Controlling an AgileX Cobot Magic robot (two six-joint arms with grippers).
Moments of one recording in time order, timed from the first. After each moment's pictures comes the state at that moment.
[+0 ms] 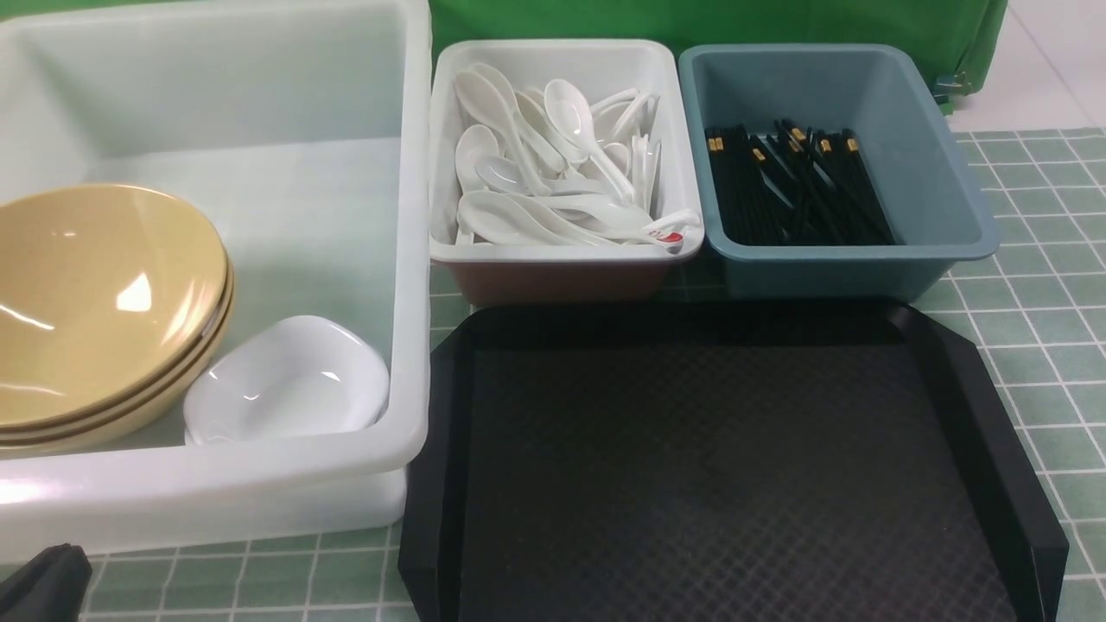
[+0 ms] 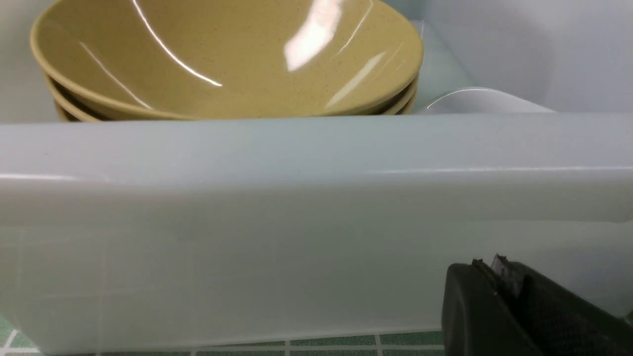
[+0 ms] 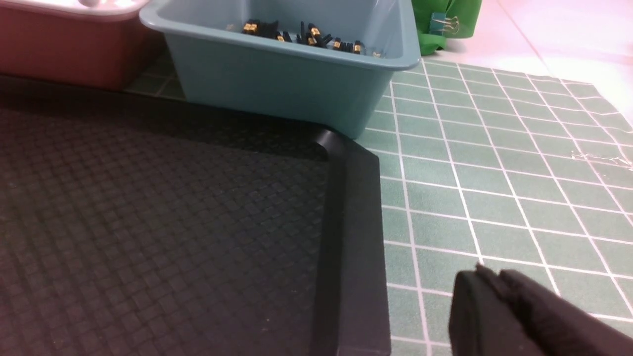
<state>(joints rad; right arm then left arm) 0.02 -0.01 0.03 -0.02 0.31 -0.10 0.01 -0.01 0.02 -0.02 0.35 0.00</state>
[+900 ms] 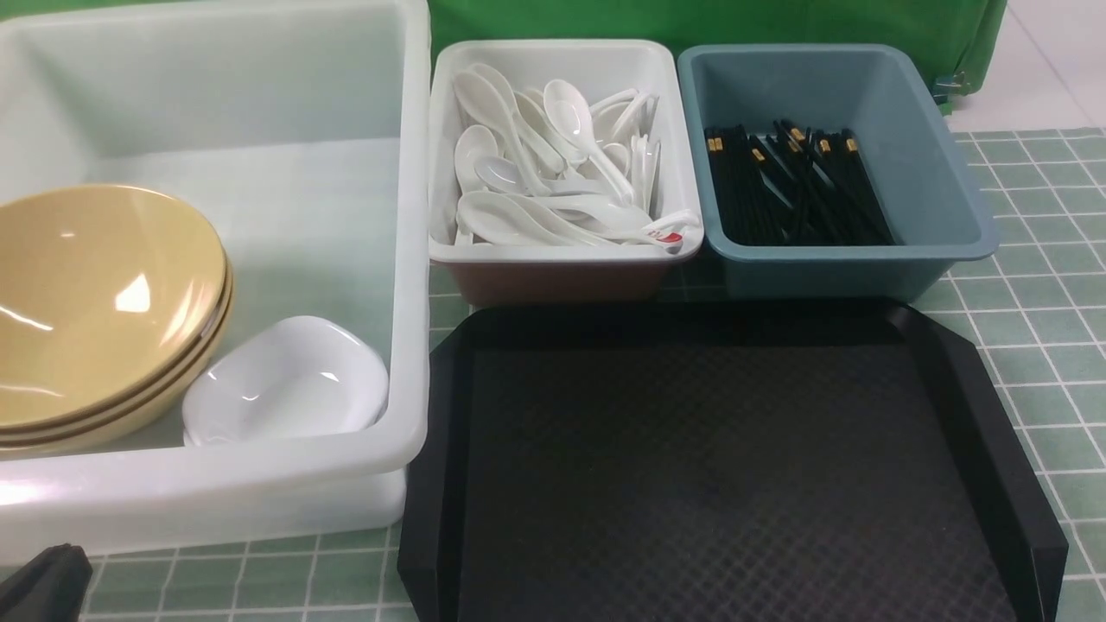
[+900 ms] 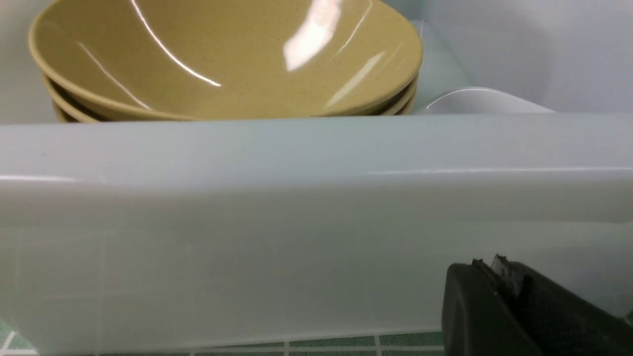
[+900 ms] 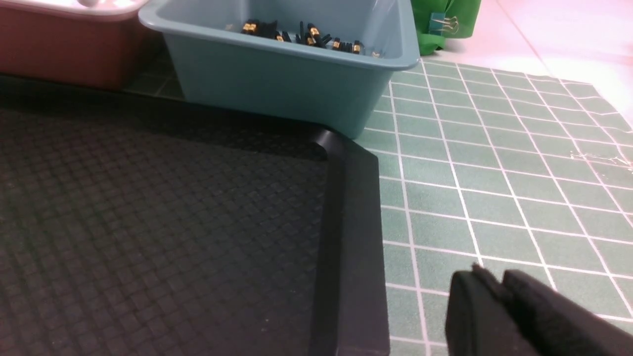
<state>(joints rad) 0.02 -0.01 0.03 -0.02 0.31 -0.10 0.01 -0.01 0.02 -0.02 0.35 0.00</state>
